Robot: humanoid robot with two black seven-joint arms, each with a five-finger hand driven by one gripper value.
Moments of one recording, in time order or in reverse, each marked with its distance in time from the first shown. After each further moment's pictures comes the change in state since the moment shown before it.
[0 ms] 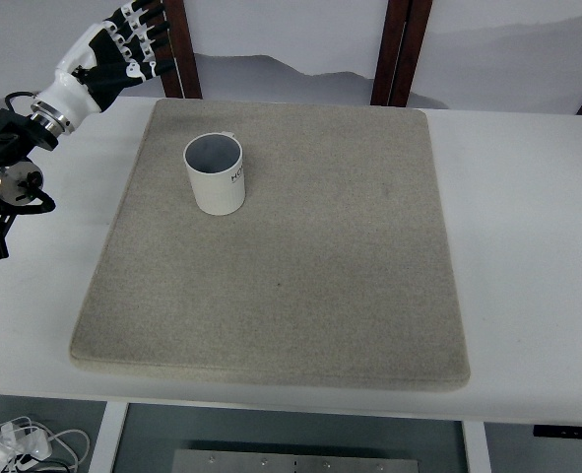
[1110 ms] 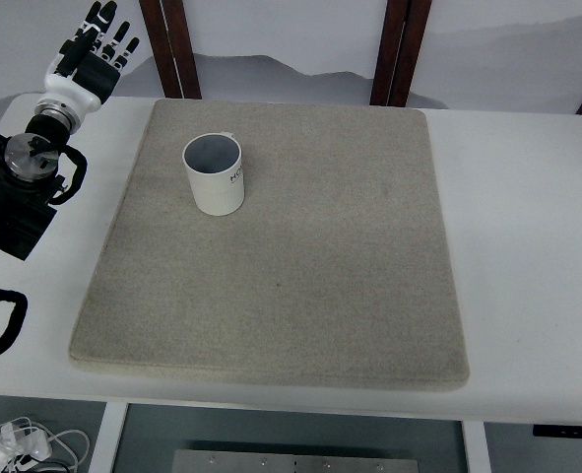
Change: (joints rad) left arm 0.016 -0.101 -0.401 0.024 -0.584 0.185 0.568; right arm 0.000 0.000 0.003 0.000 0.000 0.000 0.000
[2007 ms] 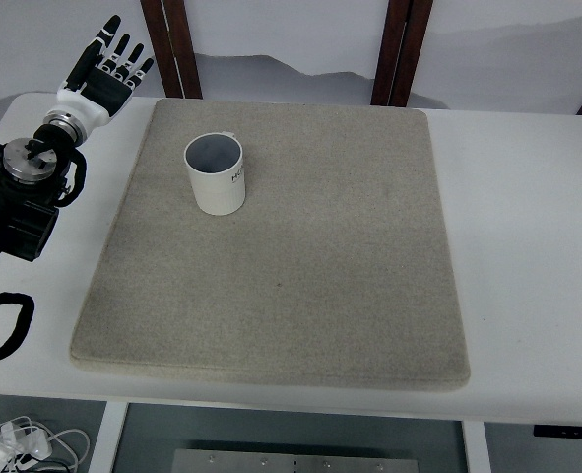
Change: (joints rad) left arm 0.021 -0.006 -0.067 0.002 -0.065 0.037 0.112; right arm 0.001 0.000 -0.002 -0.001 -0.001 -0.001 -0.003
